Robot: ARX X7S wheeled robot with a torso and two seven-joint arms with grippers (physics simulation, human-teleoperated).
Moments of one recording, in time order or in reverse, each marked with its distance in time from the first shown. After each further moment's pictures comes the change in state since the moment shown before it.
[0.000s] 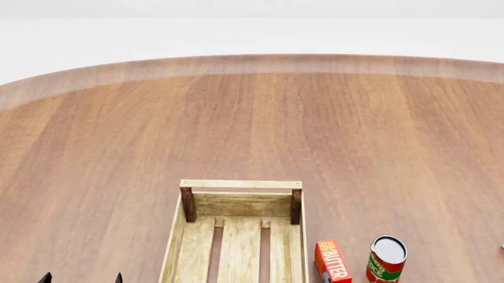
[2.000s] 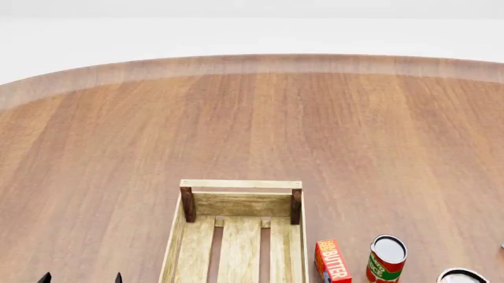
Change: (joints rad) left arm -0.003 -0.030 0.036 0.012 -0.033 0.010 -0.032; right arm 0.049 -0.016 -0.103 -0.628 0.225 0.257 0.082
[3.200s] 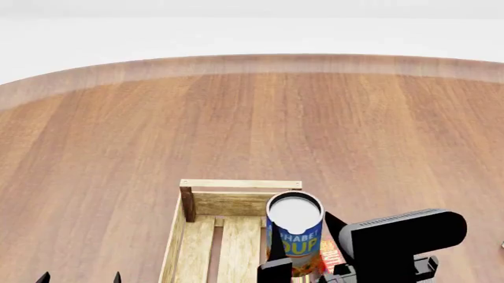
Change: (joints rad) left arm -0.002 -0.015 0.016 0.006 -0.018 0.007 -0.016; right arm 0.406 -0.072 -0.518 -0.017 0.043 0.100 0.160
